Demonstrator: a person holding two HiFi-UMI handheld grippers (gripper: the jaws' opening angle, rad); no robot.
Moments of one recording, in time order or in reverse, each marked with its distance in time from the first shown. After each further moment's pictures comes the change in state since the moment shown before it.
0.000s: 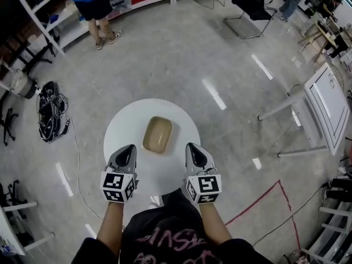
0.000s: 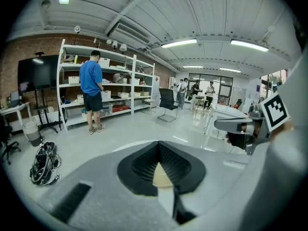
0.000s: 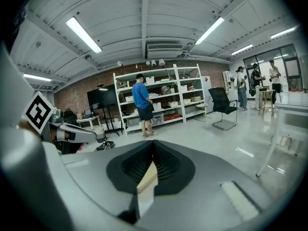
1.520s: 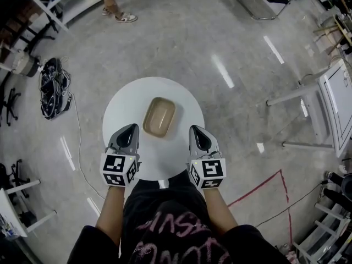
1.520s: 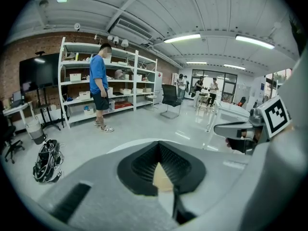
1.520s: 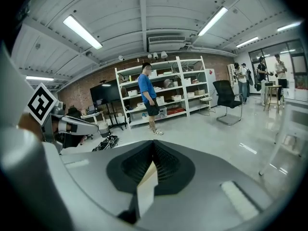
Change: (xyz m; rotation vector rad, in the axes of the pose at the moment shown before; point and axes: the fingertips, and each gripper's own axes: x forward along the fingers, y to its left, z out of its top) left arm 0.029 -0.004 0.000 -0.014 0.049 0.035; right arm 0.025 -0.022 -0.021 -0.001 0.077 0.052
